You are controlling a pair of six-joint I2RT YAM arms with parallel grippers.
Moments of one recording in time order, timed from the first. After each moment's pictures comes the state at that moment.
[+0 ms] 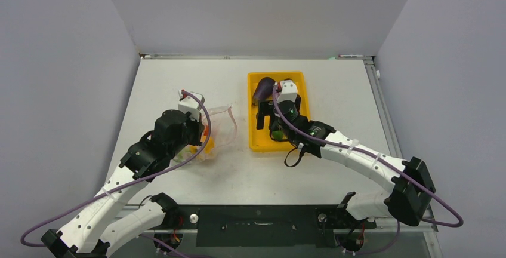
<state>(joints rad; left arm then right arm) -0.63 0.81 0.92 -0.62 -0.23 -0.20 0.86 1.31 1.01 -0.21 0.40 0.46</state>
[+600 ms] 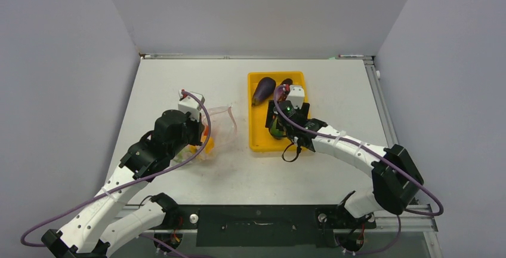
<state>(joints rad) -0.63 0.81 0.92 -0.62 -0.23 -0.20 0.76 1.42 0.94 -0.23 0.52 0.57</state>
